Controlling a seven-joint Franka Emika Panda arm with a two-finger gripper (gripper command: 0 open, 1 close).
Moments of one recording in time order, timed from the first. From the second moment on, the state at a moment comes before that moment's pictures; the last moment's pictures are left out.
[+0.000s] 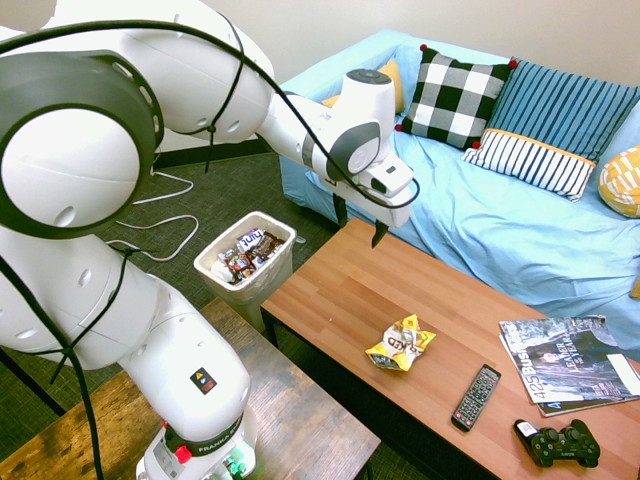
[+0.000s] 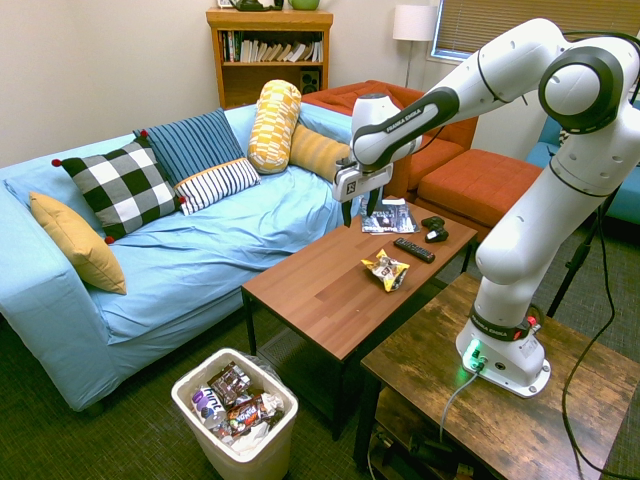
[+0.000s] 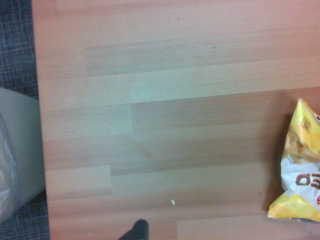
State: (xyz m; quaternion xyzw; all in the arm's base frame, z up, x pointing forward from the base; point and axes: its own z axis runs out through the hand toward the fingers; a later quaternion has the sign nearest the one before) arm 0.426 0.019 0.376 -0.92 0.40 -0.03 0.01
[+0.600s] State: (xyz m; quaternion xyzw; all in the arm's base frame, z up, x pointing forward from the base) arm 0.429 -0.046 0.302 -0.90 0.44 -0.01 -0.02
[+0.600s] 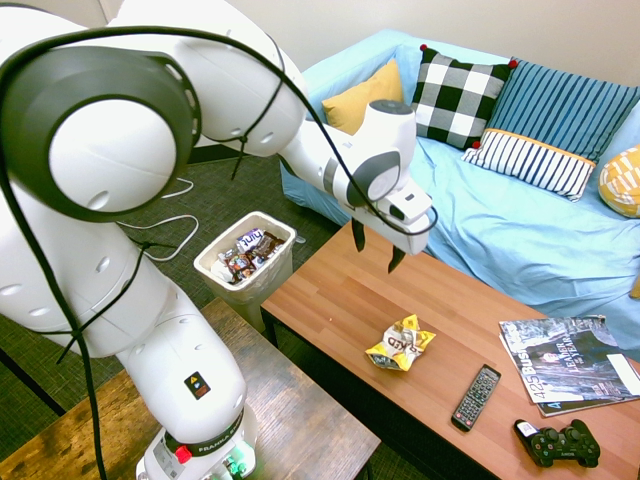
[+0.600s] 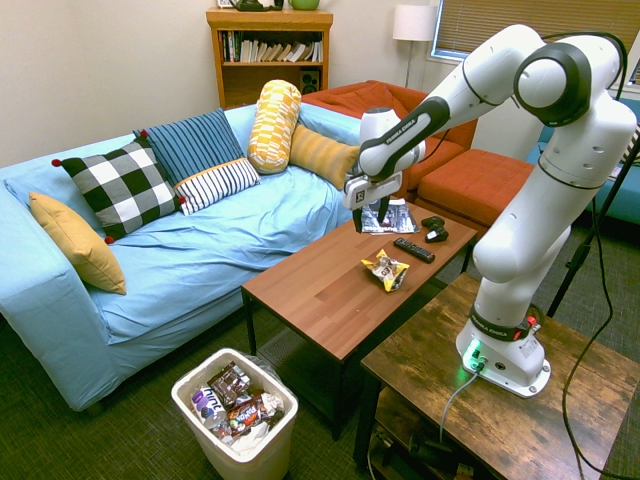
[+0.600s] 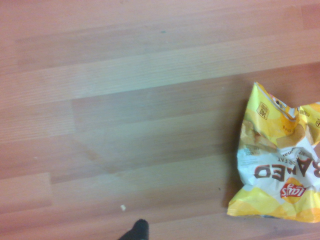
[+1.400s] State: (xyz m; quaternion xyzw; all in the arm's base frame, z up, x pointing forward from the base) arm 0.461 -0.124 0.153 -0.83 0.56 0.02 -0.05
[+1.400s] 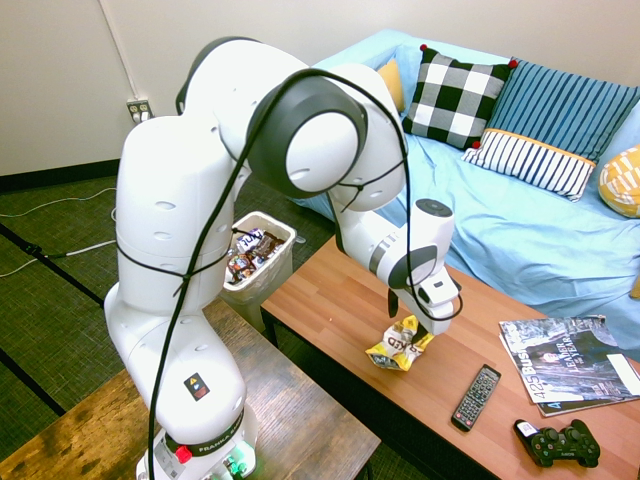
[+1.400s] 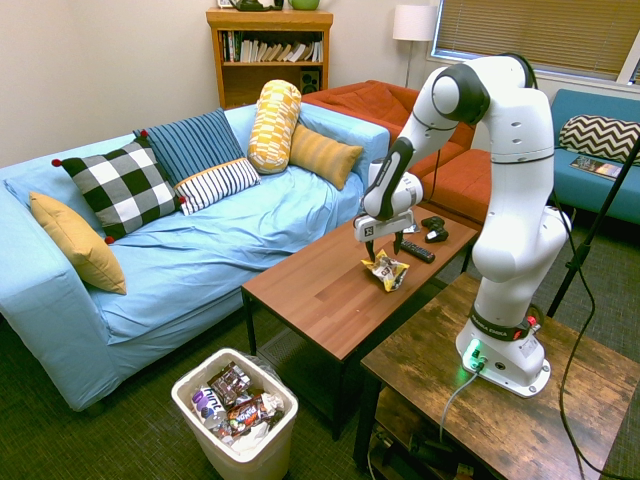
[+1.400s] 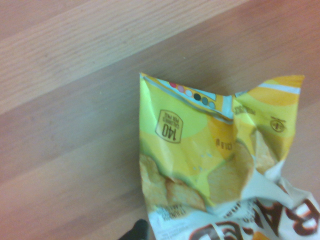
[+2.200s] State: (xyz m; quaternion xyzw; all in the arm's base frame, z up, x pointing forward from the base) arm 0.488 -0.130 0.101 -0.82 0.57 0.05 -0.04
